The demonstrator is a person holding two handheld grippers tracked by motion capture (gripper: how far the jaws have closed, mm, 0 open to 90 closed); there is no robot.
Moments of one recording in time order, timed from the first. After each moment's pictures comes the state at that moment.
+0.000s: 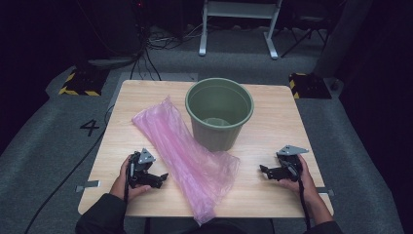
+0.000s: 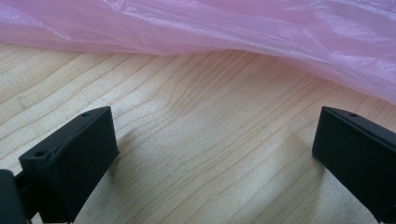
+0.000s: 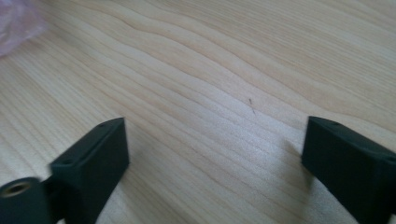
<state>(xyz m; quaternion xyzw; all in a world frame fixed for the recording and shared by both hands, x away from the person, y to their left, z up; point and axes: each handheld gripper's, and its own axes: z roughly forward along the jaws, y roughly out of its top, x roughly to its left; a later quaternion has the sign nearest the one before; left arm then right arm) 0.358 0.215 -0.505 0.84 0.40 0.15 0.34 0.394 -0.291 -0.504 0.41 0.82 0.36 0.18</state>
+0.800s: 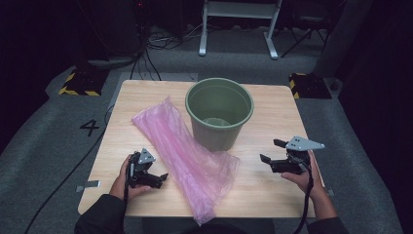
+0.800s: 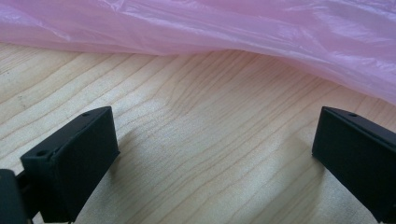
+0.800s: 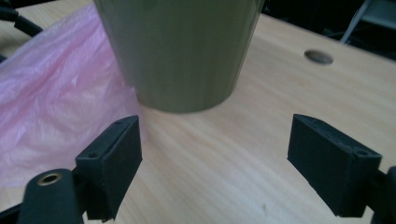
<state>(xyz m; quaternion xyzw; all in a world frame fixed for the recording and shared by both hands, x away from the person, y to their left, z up) 0.358 0.216 -0.505 0.84 0.40 0.15 0.34 0.379 -0.278 -0.423 0.31 0.80 0.46 0.21</state>
